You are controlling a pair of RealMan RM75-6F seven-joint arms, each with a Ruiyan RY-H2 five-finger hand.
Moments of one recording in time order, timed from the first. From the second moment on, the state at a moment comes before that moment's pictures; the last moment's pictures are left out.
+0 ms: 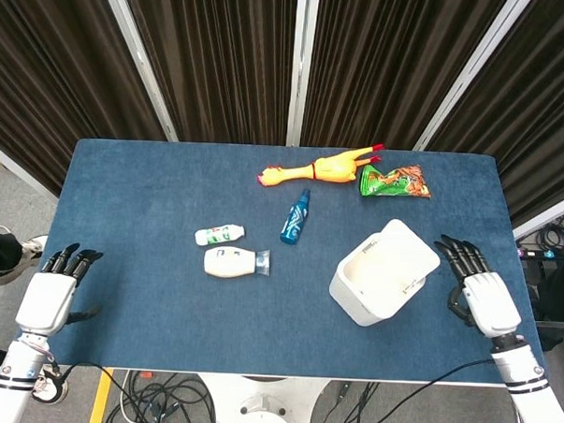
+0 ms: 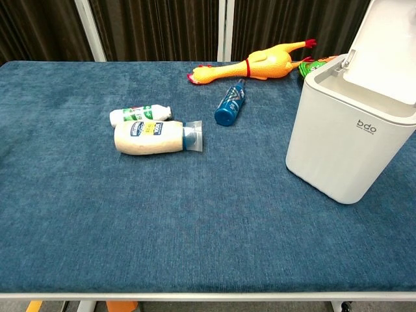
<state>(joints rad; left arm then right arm) -0.16 -1.28 -0.03 -1.55 1.53 1.44 0.14 0.27 -1.16 0.08 -1.50 -1.66 1.35 0.33</state>
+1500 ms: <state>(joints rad) -0.16 -1.27 -0.02 -1.56 1.53 1.44 0.11 0.38 -1.01 -0.08 -1.73 -1.83 1.22 0.09</state>
